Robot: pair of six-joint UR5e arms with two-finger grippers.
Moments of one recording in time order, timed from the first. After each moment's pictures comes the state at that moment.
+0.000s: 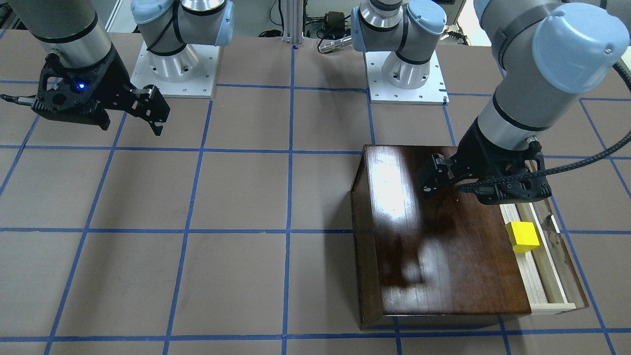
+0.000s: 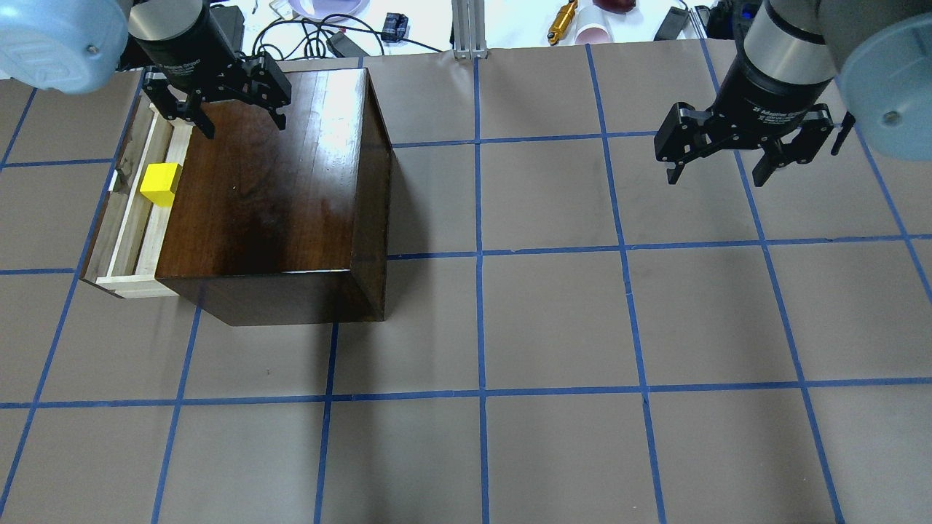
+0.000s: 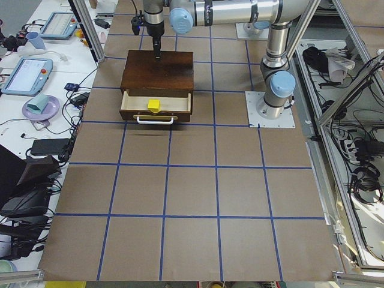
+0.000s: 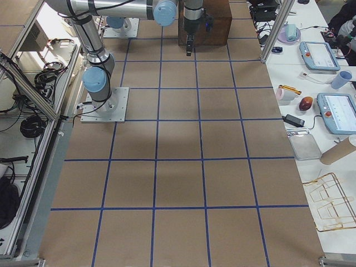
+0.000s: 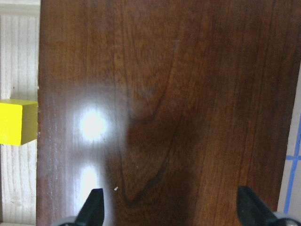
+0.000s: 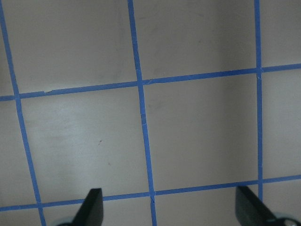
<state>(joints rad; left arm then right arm) -1.51 -1.77 -1.43 -1.48 1.56 -0.02 1.52 -1.59 1.63 -1.60 -1.59 0.04</state>
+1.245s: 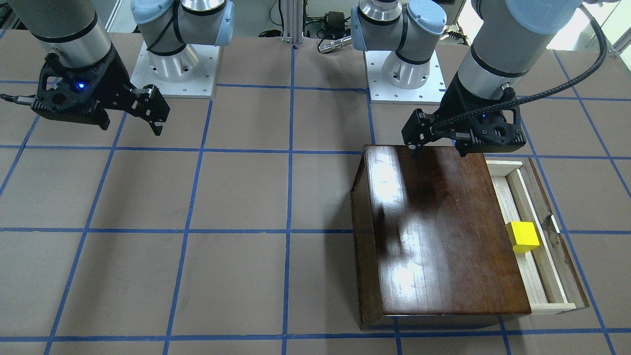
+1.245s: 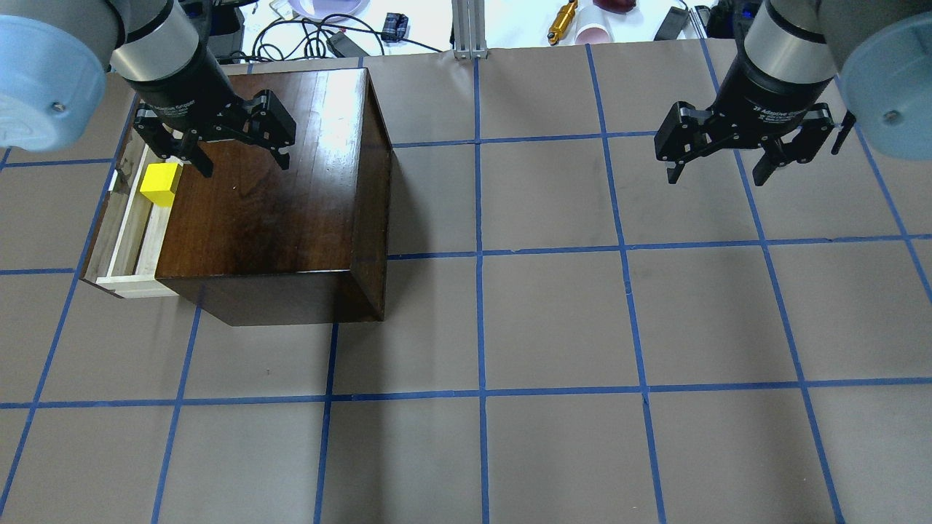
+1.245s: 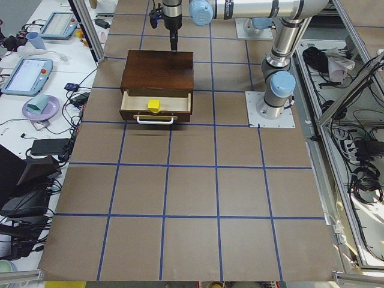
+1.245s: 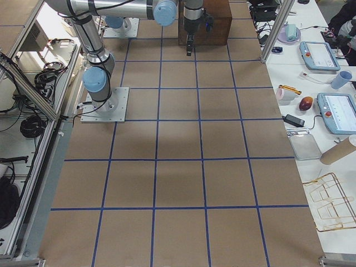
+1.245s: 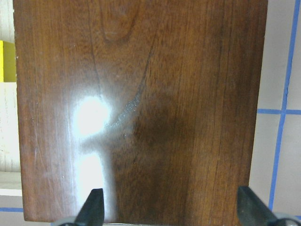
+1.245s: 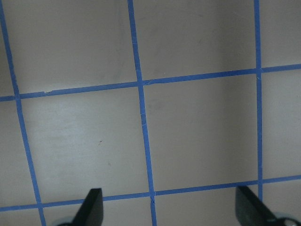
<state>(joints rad) -1.53 -1.64 -1.54 -1.53 1.56 -0.01 1.52 -1.59 1.63 -1.60 -1.59 0.04</state>
